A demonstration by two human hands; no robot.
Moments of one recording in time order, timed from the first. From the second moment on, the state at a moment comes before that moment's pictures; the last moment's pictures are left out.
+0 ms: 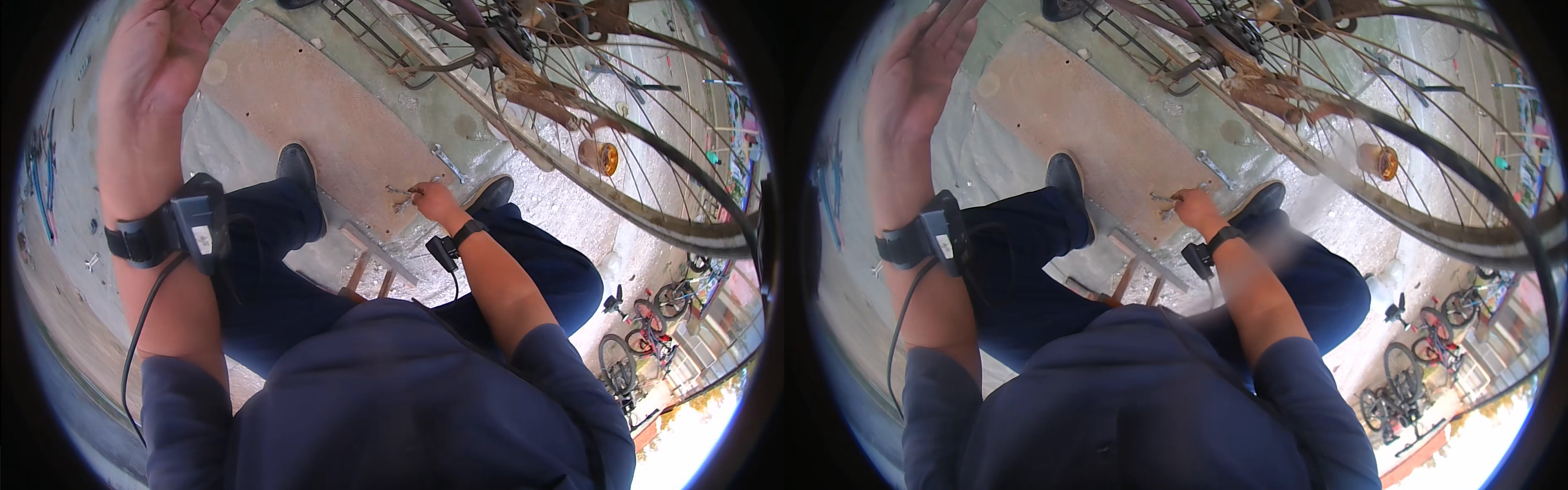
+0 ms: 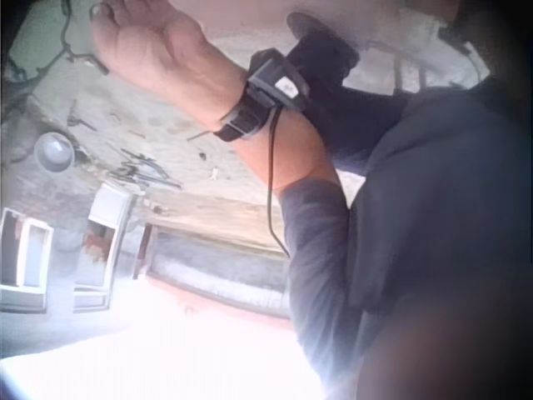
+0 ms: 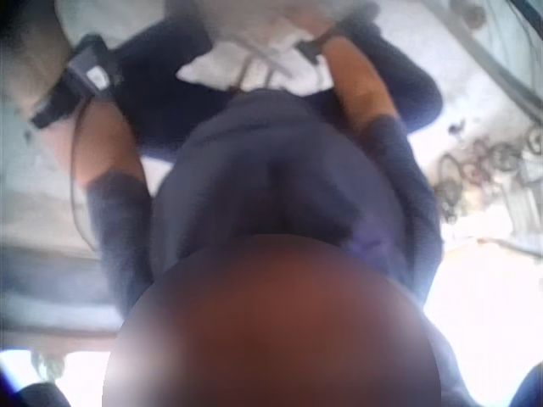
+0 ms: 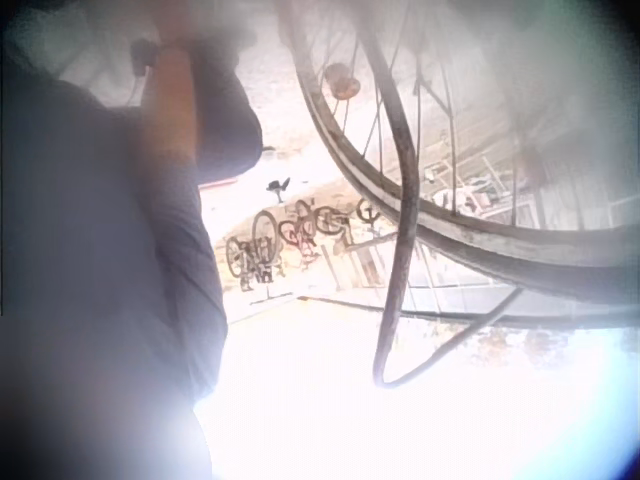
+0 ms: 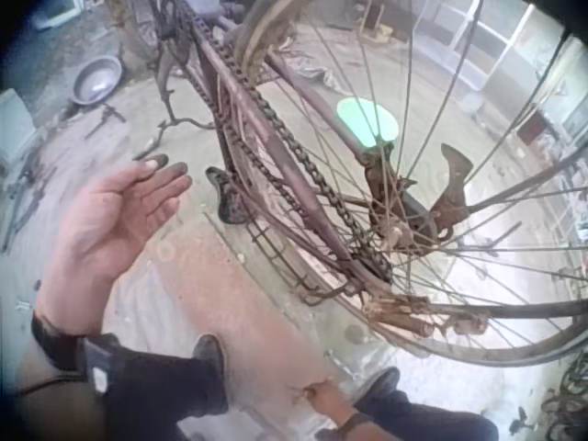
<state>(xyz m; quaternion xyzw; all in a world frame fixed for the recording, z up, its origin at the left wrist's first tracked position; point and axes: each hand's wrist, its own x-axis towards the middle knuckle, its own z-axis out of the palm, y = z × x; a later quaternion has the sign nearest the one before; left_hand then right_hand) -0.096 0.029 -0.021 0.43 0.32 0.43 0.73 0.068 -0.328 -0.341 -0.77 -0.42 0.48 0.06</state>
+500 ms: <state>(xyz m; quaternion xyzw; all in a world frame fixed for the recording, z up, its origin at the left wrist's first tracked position) -0.113 0.036 -0.034 0.52 0.33 0.41 0.68 0.118 -0.307 -0.378 -0.83 -0.36 0.41 0.05</state>
